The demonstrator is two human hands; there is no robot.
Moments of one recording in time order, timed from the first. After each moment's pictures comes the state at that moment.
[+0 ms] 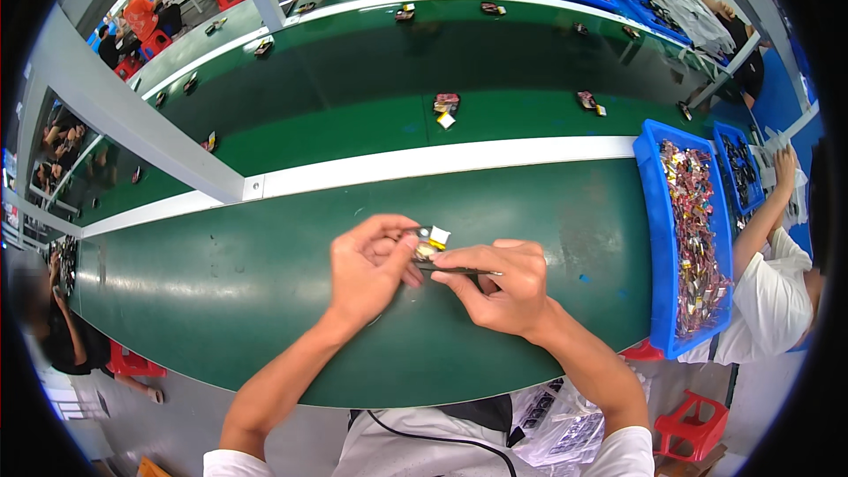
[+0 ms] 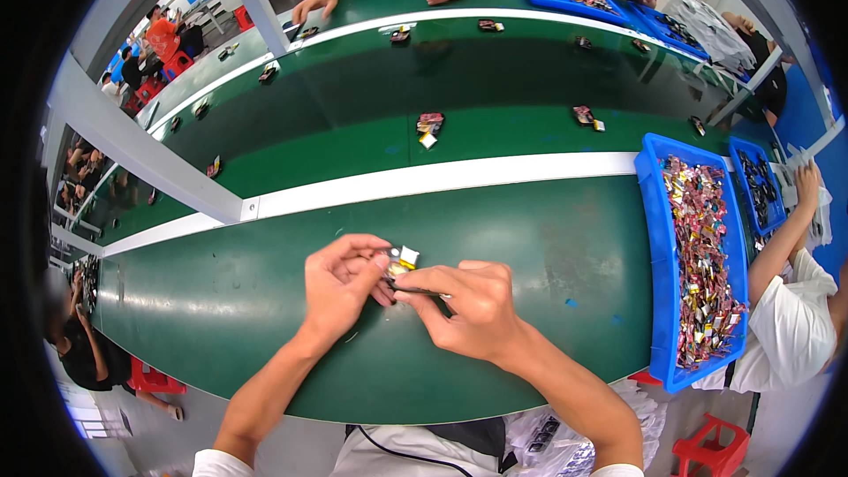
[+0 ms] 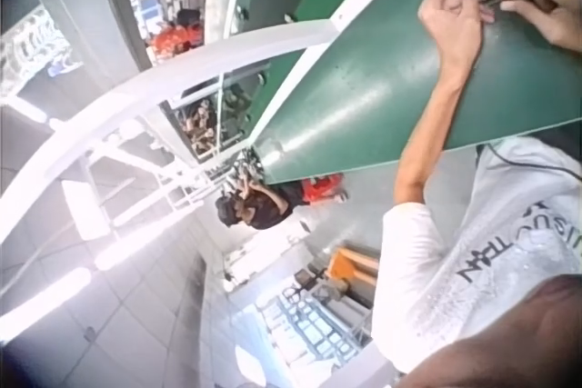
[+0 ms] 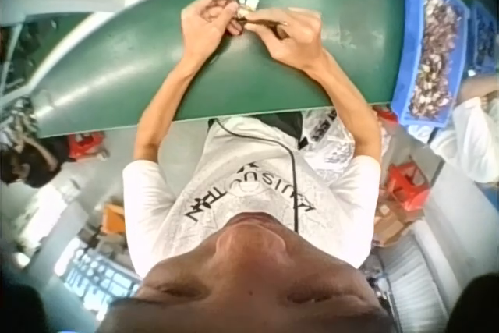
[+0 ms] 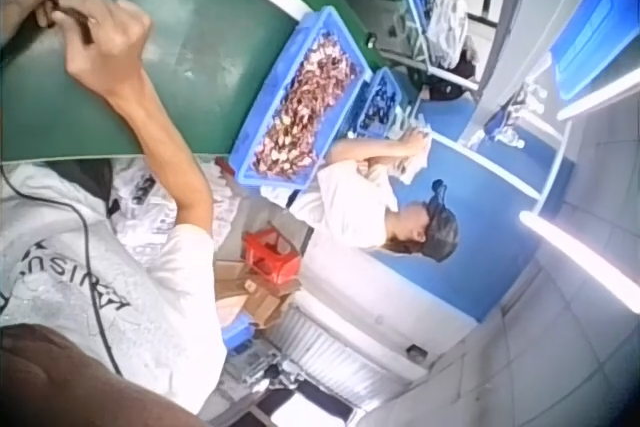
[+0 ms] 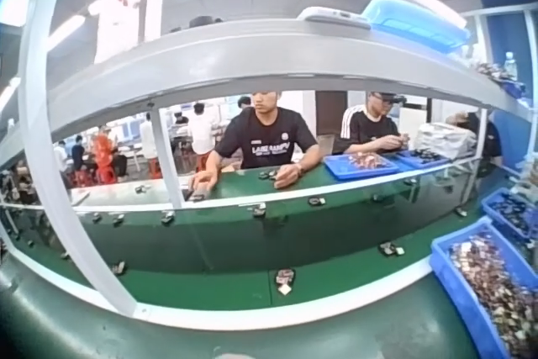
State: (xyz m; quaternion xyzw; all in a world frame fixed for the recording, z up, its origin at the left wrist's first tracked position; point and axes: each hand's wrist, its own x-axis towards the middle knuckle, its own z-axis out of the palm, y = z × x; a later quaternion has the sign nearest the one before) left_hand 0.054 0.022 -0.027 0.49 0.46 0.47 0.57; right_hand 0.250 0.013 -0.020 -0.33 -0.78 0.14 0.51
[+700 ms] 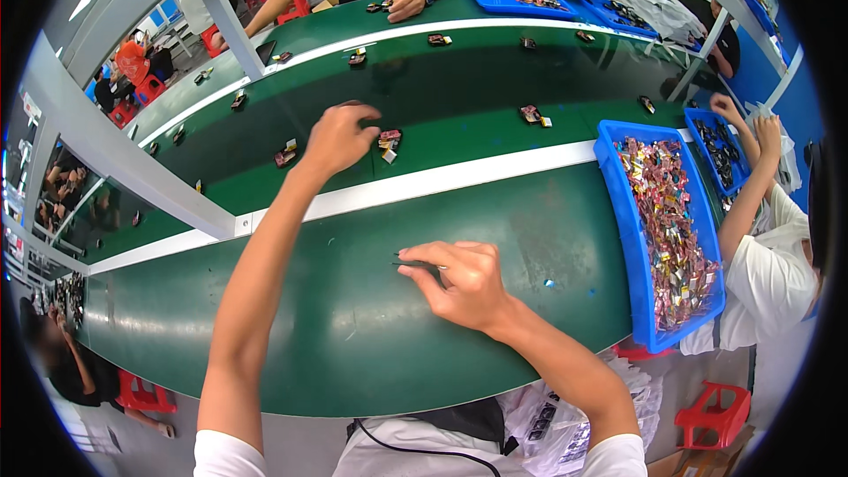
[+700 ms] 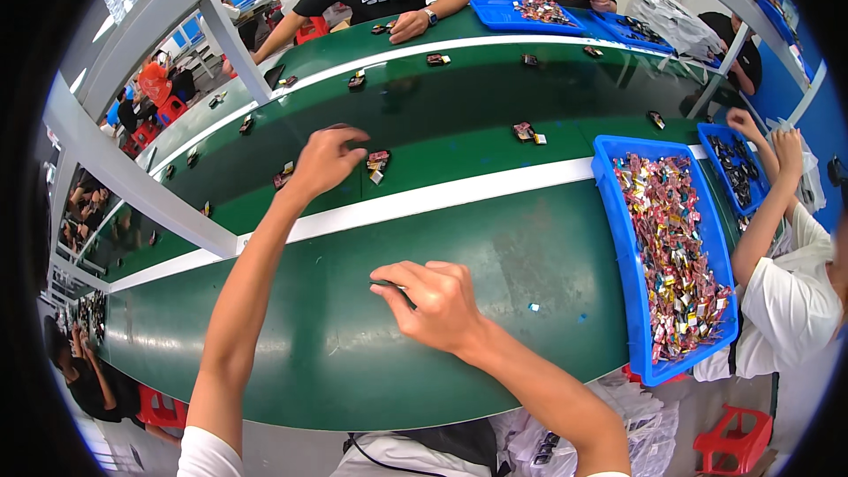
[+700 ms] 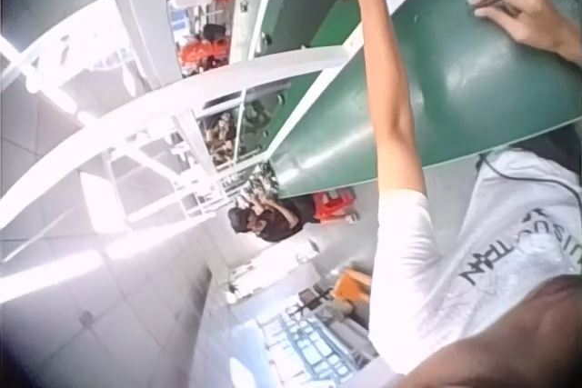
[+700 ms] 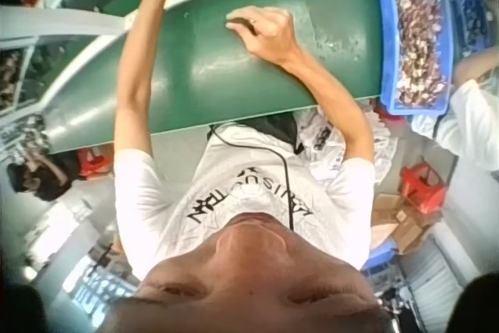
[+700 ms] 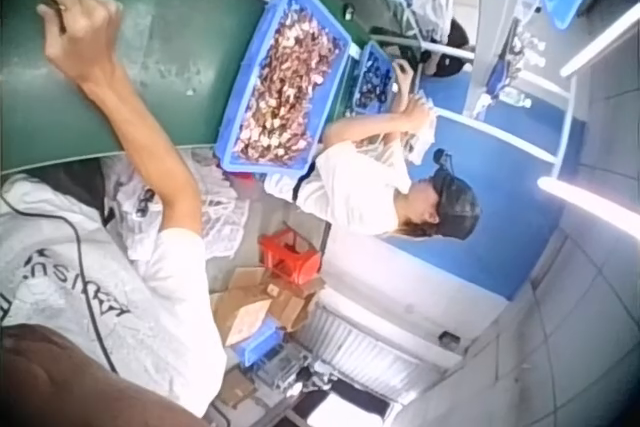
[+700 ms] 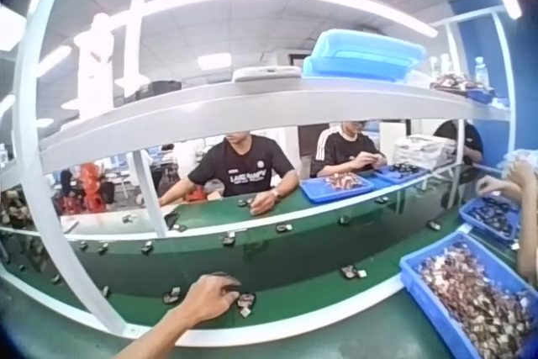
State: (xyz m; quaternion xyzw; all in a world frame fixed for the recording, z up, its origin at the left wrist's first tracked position) left_hand 0.065 0.230 0.005 0.83 0.47 0.29 0.09; right_hand 0.258 0.024 -0.027 -0.34 -0.75 0.09 0.57
